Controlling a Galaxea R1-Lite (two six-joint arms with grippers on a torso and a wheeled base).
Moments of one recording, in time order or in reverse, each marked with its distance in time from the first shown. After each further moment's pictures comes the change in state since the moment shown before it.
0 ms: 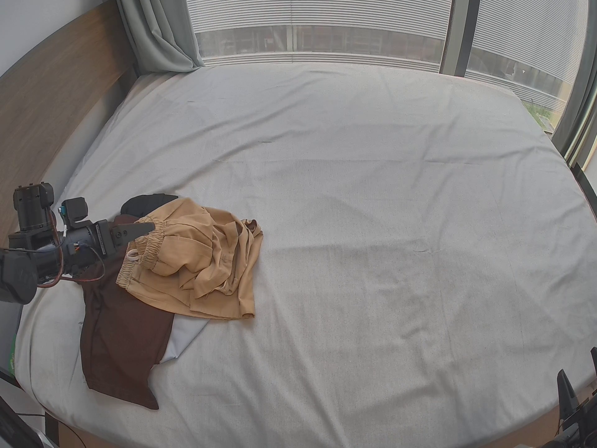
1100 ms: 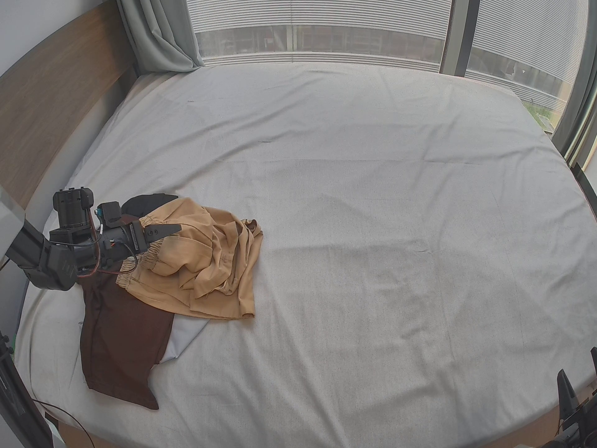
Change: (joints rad) left arm -0.045 0.302 -0.191 -0.084 -0.006 -0.036; right arm 0.000 0.000 0.000 -0.001 0.000 0.000
